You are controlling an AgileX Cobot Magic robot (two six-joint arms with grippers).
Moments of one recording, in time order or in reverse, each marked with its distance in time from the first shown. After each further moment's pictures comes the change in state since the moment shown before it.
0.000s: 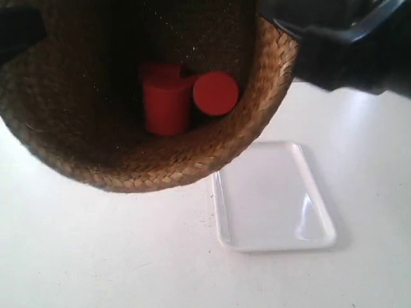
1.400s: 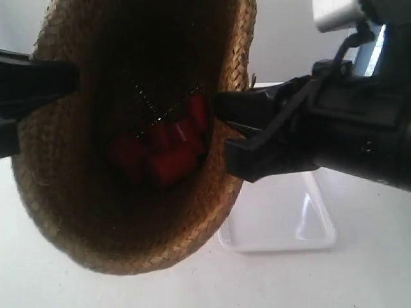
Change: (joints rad) left arm 0.019 0.012 -0.048 0.013 0.255 -0.016; right arm 0.043 0.070 0.027 0.029 0.141 0.052
